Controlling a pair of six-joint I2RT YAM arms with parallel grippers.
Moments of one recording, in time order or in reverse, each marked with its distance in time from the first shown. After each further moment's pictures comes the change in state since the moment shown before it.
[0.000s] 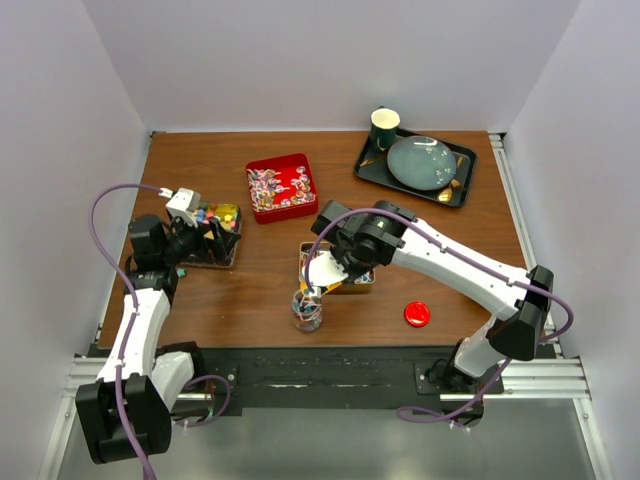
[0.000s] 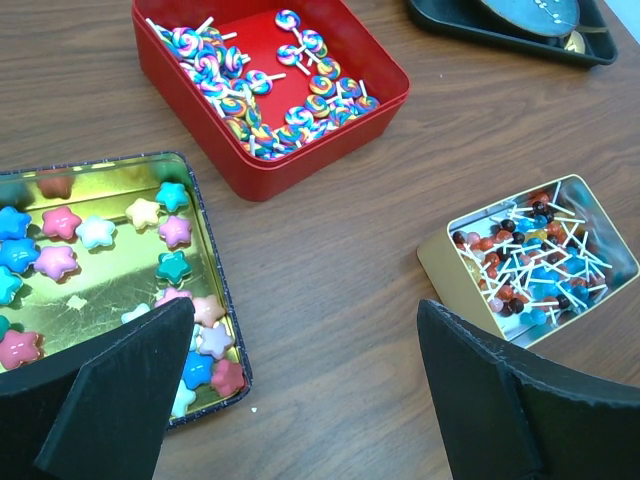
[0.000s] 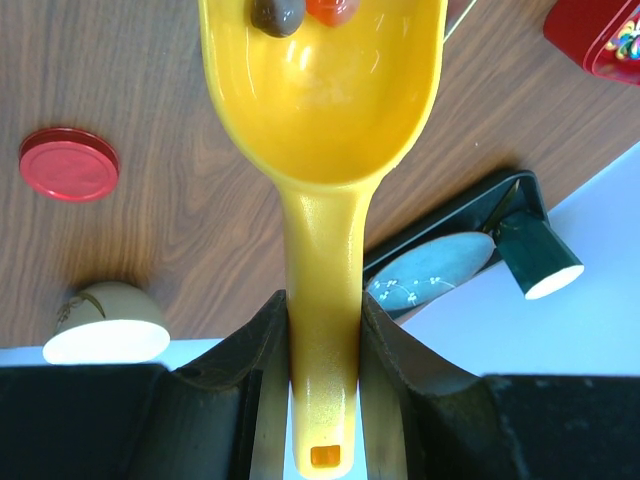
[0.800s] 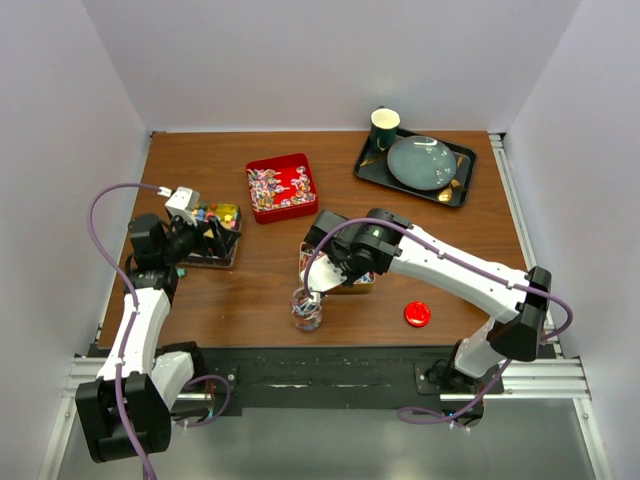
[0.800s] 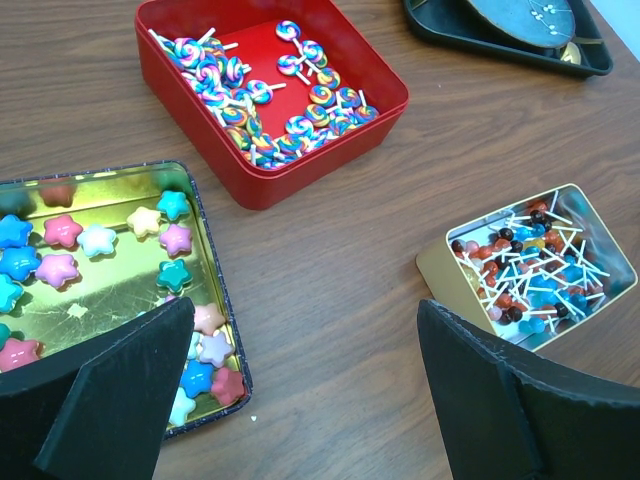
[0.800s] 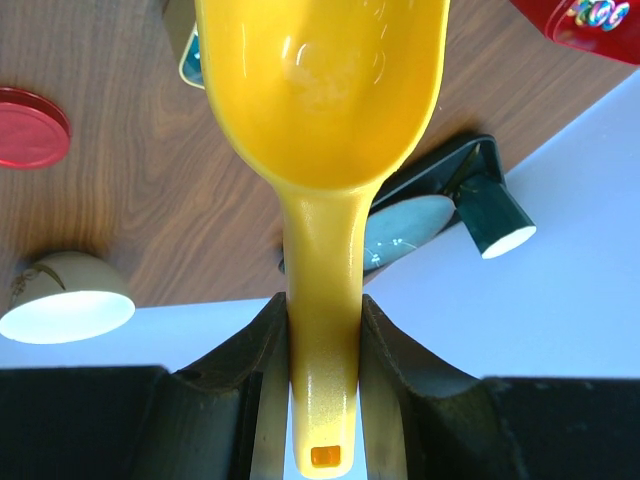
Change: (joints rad) left arm 0.000 0.007 -0.001 0.029 0.001 -0.016; right arm 0.062 0.000 0.004 0.002 0.143 -0.007
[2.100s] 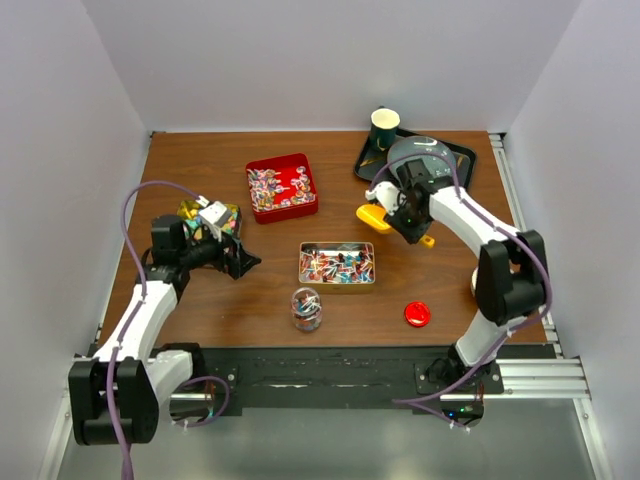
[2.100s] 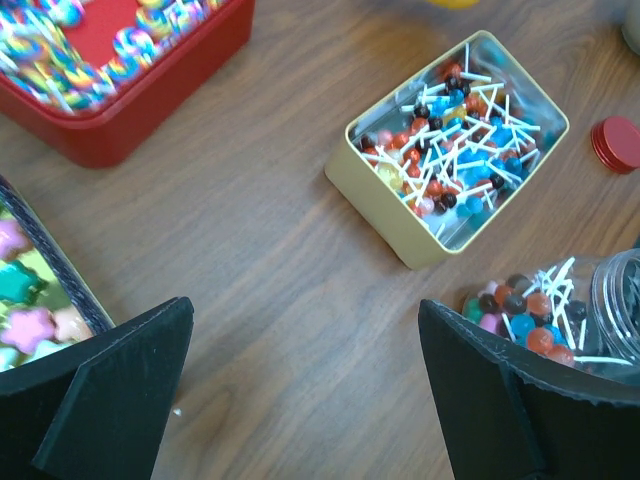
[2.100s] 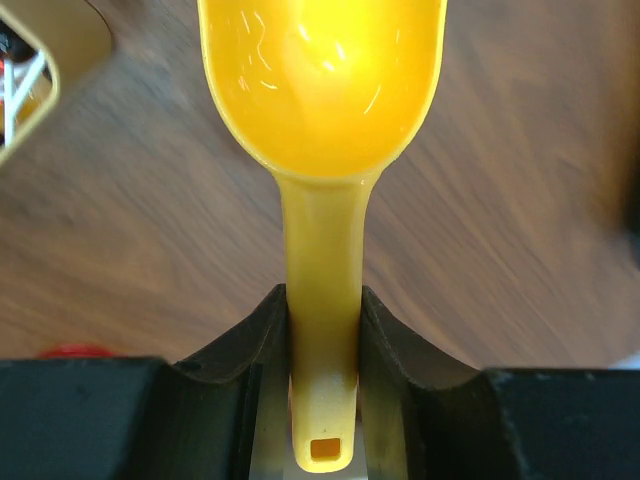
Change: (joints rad) left arm -0.131 0.076 -0.005 -0.122 0.156 0.227; right arm -0.782 0.144 -0.312 0.509 -0.393 0.501
